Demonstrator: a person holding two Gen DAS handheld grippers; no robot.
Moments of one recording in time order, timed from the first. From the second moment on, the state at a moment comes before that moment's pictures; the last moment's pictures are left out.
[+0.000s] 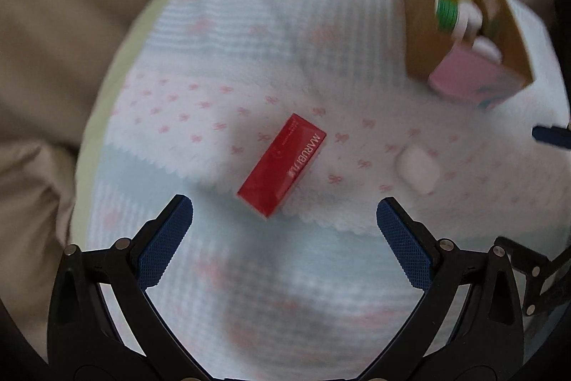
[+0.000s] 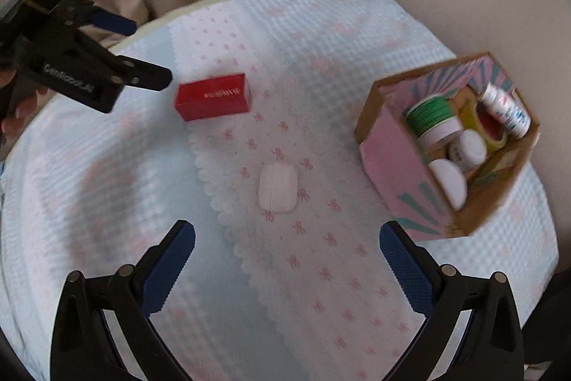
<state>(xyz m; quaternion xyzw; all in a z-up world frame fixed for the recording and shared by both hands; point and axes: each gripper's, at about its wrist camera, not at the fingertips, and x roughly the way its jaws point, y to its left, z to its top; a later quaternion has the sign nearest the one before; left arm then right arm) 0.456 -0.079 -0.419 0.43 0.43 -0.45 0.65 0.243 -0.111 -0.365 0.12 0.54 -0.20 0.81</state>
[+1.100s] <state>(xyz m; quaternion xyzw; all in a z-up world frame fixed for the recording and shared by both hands) 0.451 -0.127 -0.510 0.53 0.44 -0.47 0.56 0.312 -0.140 -0.469 0.18 0.56 -0.22 0.78</state>
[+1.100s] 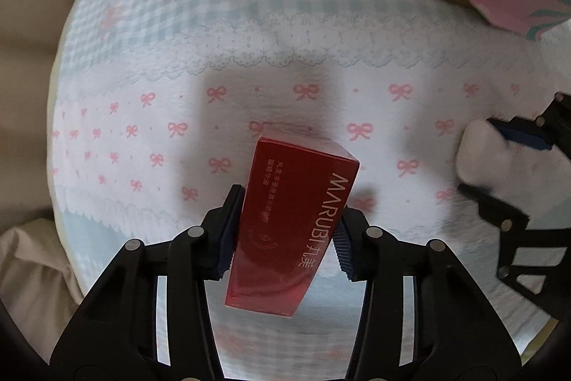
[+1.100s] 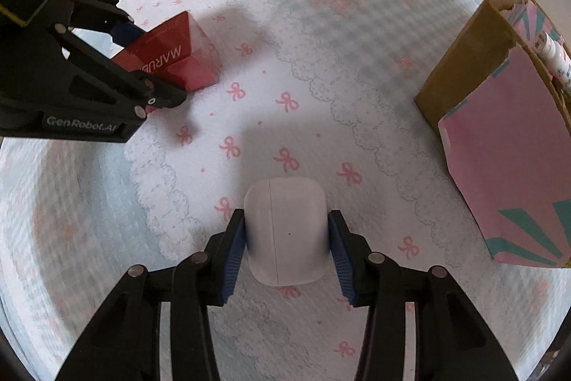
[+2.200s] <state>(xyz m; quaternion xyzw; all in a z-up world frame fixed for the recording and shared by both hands) 0.312 -0.088 -0.242 0.26 0.46 -0.44 0.73 0.158 -0.196 -0.214 0.20 0.50 -0.15 0.83</state>
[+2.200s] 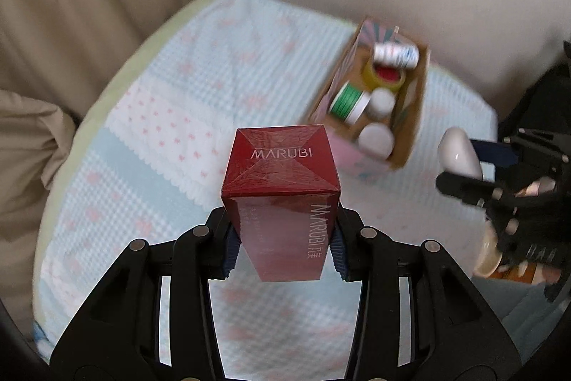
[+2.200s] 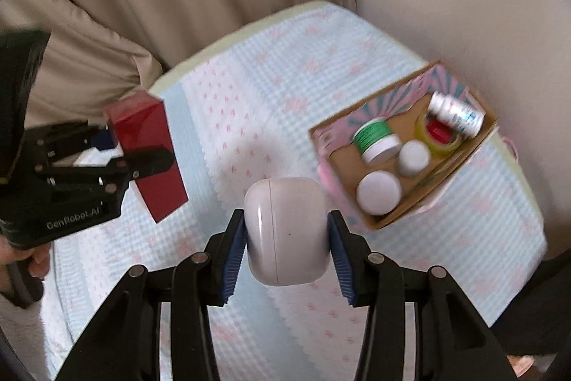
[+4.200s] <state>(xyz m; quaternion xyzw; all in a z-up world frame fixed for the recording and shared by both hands) 0.272 -0.337 -0.405 0.09 0.65 -0.27 0.71 0.291 -0.478 -0.370 0.13 0.63 0.09 0.76</state>
